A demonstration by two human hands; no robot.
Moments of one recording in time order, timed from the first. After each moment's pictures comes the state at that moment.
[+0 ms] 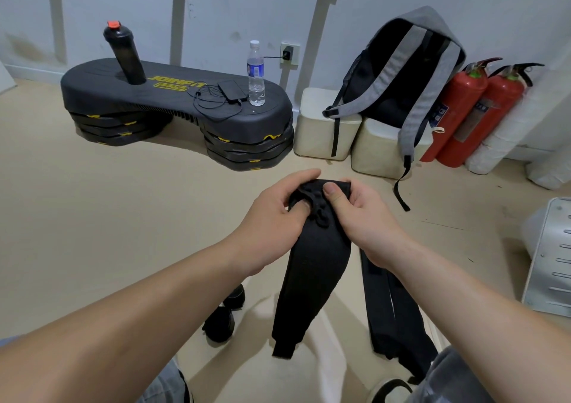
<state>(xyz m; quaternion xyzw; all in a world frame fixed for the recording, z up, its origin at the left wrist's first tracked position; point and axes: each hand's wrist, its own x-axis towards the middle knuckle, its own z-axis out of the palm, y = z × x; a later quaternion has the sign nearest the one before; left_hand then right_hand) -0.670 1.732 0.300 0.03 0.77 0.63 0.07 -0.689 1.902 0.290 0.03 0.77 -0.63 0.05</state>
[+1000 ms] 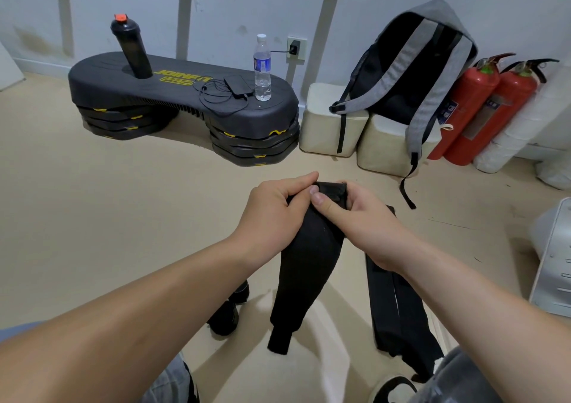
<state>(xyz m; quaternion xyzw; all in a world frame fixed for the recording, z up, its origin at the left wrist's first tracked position) -0.676 1.728 0.288 0.02 0.80 0.60 -0.01 -0.679 1.897 0.295 -0.01 0.75 -0.64 0.14</state>
